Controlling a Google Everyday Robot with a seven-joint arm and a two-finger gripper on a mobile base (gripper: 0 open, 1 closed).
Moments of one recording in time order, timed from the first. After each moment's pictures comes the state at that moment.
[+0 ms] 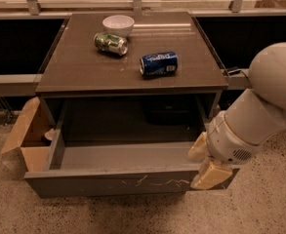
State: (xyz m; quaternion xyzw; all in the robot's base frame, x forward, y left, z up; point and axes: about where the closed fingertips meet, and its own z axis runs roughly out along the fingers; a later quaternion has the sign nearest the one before) arm 0.373 -0.135 0.801 -0.67 0.72 0.15 0.12
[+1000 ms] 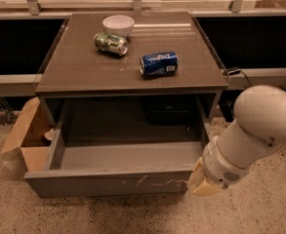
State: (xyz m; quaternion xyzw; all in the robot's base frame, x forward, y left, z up) arm 0.369 -0.142 0.726 -0.65 0.74 0.16 0.10
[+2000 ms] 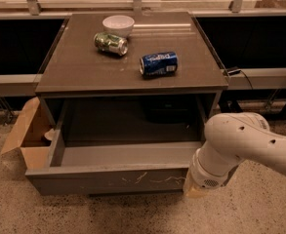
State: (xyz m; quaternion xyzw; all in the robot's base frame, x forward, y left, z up) arm 0.398 -0.151 0.632 -0.65 0.75 0.10 0.06
